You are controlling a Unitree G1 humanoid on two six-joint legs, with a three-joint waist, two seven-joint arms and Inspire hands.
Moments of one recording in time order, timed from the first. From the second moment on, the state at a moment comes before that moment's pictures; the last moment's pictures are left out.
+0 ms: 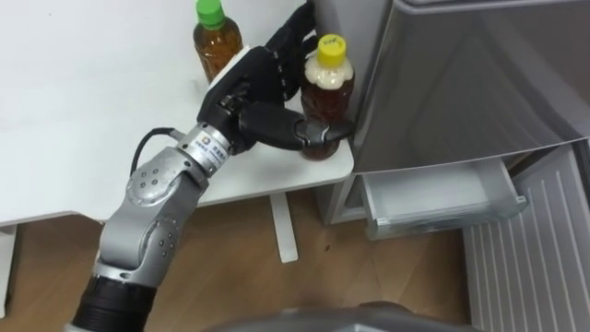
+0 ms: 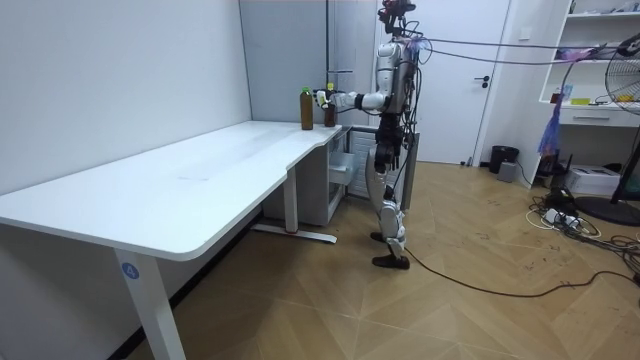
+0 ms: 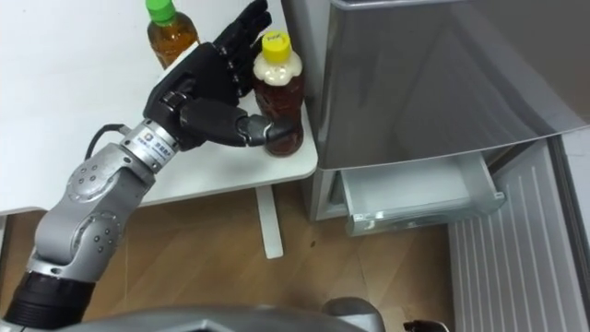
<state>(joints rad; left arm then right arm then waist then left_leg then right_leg) 0.04 0.26 -0.17 -0.18 -0.48 0.18 -0.39 0.04 -0.24 0.02 1.33 -0.20 0.13 0.12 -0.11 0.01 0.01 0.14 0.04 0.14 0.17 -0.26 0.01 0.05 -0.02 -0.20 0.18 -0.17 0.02</state>
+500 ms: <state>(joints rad) 0.04 0.28 -0.19 -0.18 -0.47 0.19 -0.39 0.03 -0.24 0.02 1.33 -0.20 0.13 0.11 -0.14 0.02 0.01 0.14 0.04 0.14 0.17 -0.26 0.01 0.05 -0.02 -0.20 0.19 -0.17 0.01</state>
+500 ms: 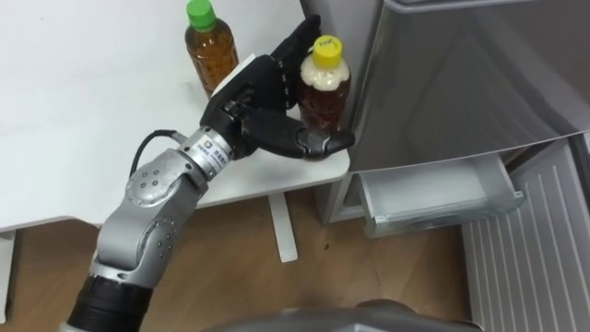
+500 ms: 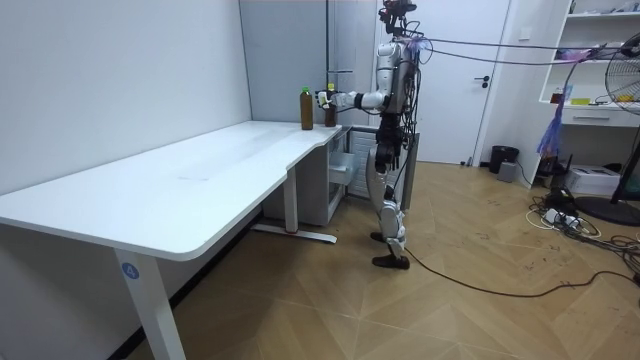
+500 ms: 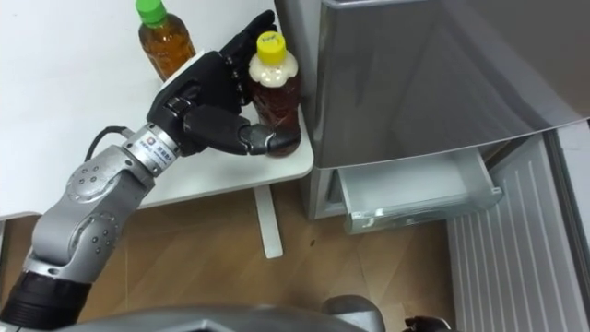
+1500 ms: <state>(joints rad) 0.04 0.25 -0.23 -0.18 -0.33 0.24 -0.35 0.03 -0.24 0.06 1.31 -0.20 0.15 0.08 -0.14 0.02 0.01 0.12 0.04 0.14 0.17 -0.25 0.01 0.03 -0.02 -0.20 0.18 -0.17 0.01</state>
